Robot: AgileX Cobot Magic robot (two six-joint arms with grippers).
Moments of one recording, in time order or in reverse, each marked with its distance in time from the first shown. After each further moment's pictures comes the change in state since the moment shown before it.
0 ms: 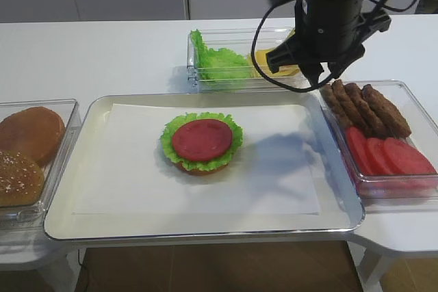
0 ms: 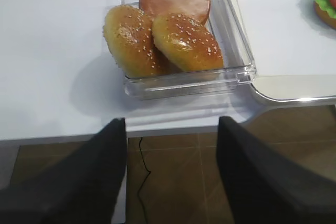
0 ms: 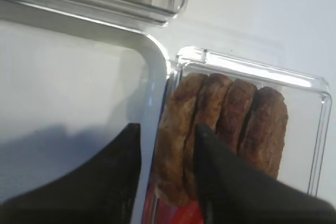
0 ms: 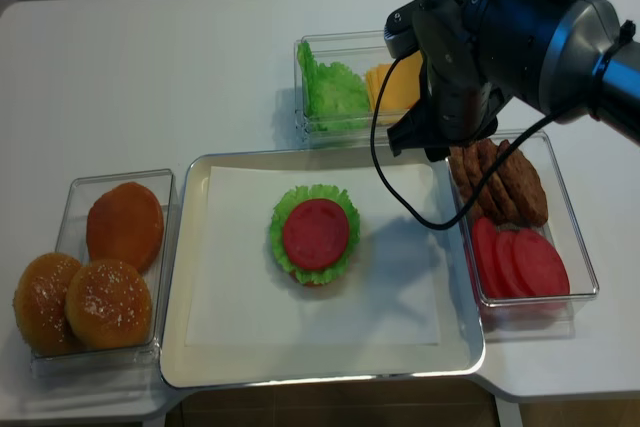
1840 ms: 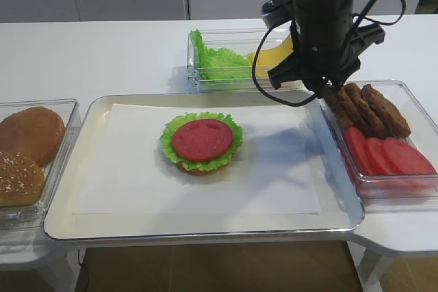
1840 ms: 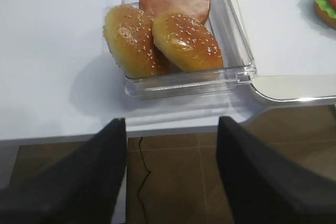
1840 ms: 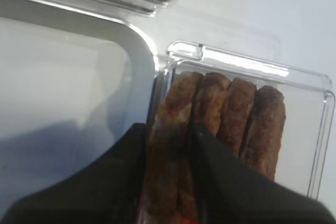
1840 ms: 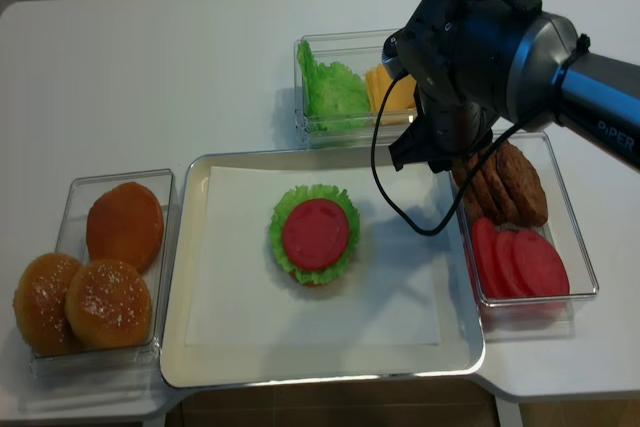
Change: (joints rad) left arm 0.000 0.000 0.000 0.000 0.000 0.000; right arm 0.000 0.075 0.000 -0.066 0.011 0.033
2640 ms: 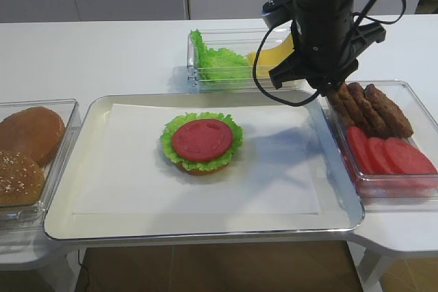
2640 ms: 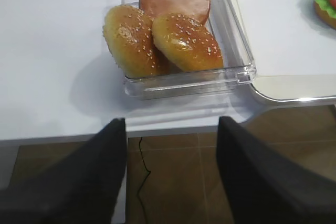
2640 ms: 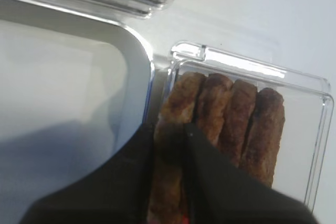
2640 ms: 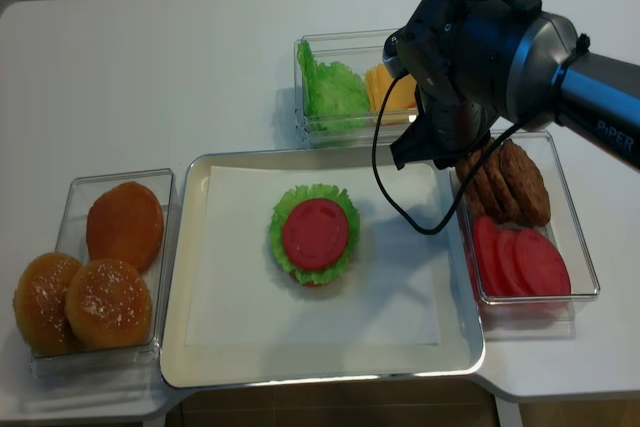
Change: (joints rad) left arm 0.000 0.000 0.000 0.000 0.000 0.000; right arm 0.000 0.002 -0.001 -0.014 0.002 0.004
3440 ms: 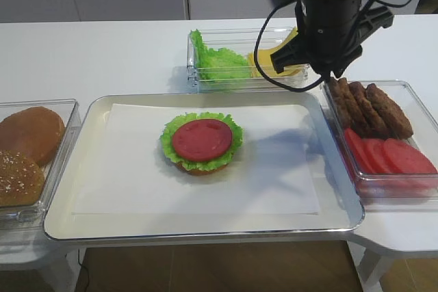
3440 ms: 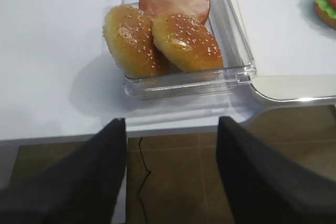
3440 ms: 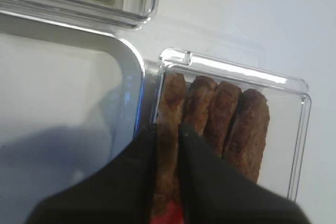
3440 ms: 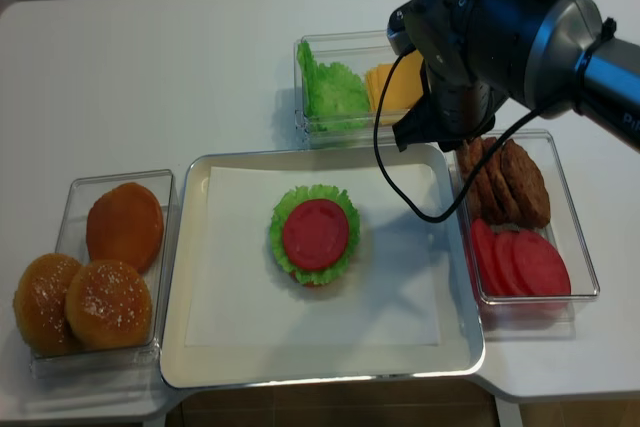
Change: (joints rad) left arm 0.000 0.000 0.000 0.000 0.000 0.000; right arm 0.000 -0.038 -0.029 0.006 0.027 -0.002
